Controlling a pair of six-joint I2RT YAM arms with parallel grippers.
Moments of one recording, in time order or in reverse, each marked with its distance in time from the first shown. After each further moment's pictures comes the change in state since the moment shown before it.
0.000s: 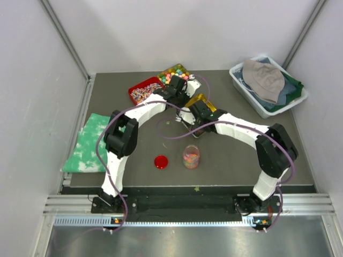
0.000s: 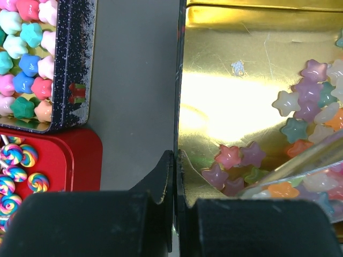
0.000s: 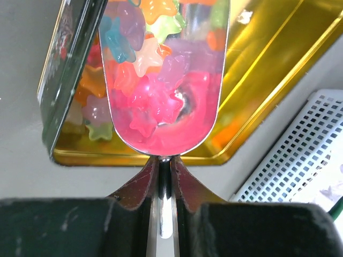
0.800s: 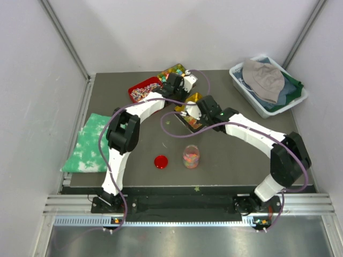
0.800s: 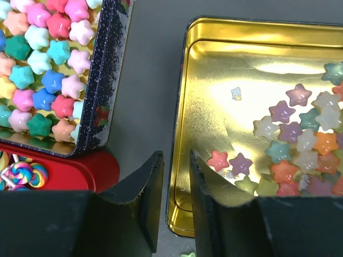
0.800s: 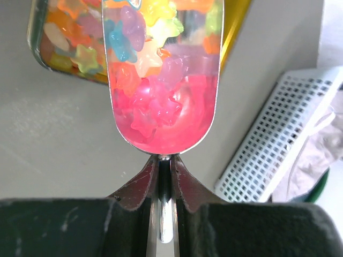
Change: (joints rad) left arm 0.044 0.074 0.057 0.087 0.023 -0.045; right arm -0.031 -0.125 -0.024 -0.006 0.018 -0.010
